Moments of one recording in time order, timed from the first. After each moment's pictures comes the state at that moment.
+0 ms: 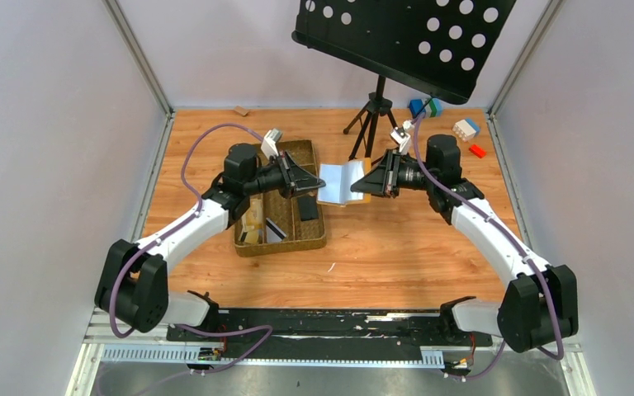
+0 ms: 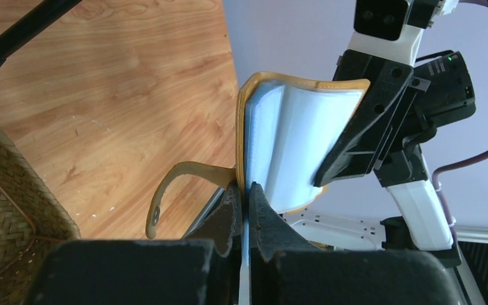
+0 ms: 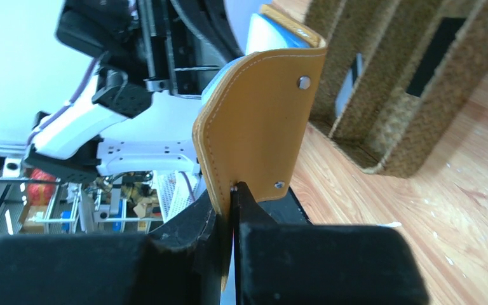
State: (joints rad) left arm -0.45 1.35 0.86 0.25 0.68 -1.11; right arm 0.30 1.26 0.92 0.08 -0.99 0.91
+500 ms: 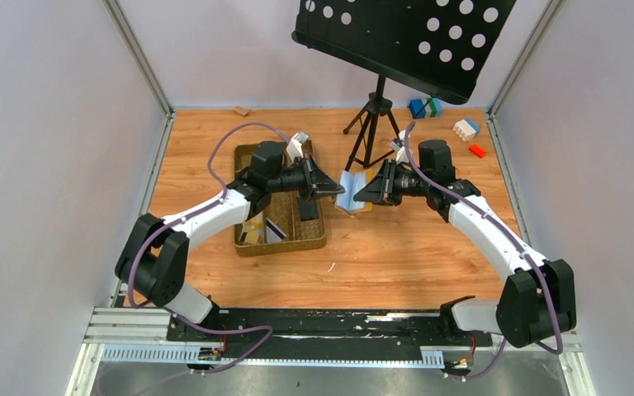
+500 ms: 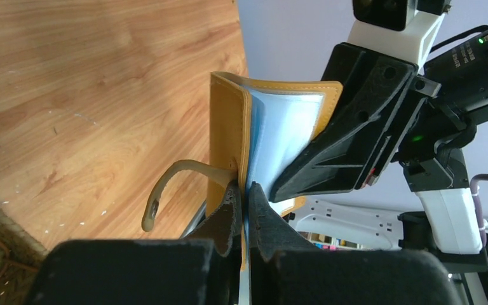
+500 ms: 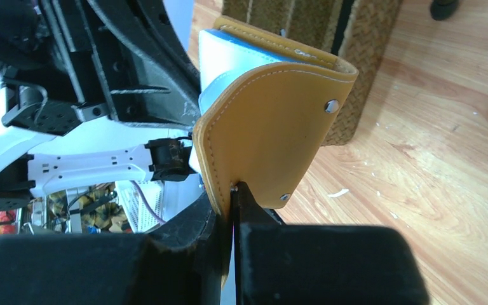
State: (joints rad) left arm -0.55 1.51 0.95 0.25 0.67 -1.10; right arm 0.31 1.29 0.96 -0.25 -0.83 0.71
